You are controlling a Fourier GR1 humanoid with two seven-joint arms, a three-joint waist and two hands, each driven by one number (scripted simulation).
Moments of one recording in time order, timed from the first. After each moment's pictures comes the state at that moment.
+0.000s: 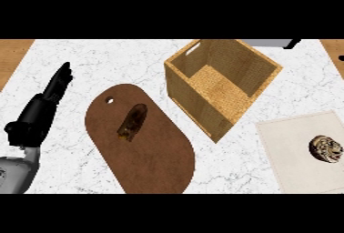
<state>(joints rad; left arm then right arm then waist) -0.21 0.50 -0.14 -1.54 0.09 0.13 -0.02 -0.45 -1.15 0.19 -1.60 -0.20 0.49 0.62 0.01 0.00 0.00</state>
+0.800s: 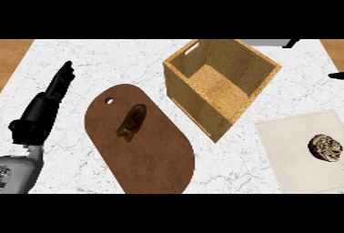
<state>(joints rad) -0.21 0.44 -0.10 -1.53 0.03 0.09 -0.02 -0.48 -1.03 0.19 -1.39 -0.02 0.77 0.56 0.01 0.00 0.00</state>
